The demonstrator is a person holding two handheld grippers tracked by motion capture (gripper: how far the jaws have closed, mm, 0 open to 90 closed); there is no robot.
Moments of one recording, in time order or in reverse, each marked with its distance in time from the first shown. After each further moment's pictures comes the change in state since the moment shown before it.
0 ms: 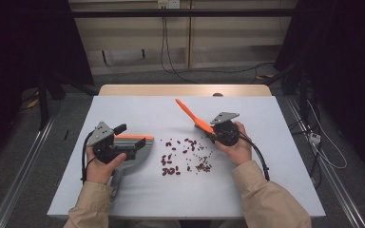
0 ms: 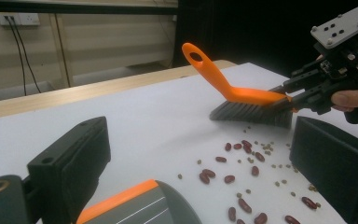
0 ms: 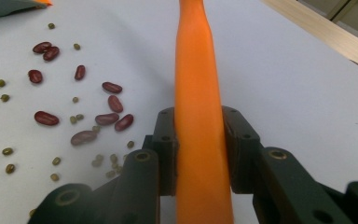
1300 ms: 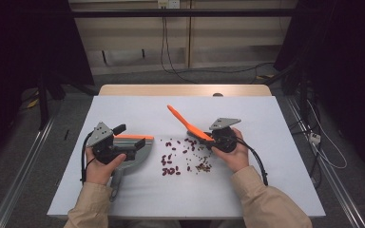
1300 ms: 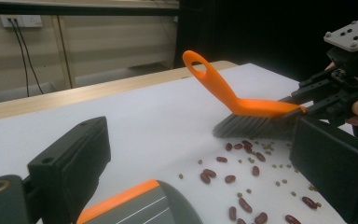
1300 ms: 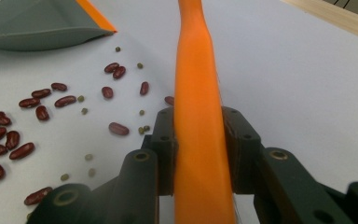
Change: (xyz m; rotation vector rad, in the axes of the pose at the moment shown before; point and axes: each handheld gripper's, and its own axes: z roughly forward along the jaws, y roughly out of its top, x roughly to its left) left arm -0.001 0.000 -0.002 -0.003 0.008 0.003; right arm 0.020 -0.007 -0.004 -0.097 0.145 0.044
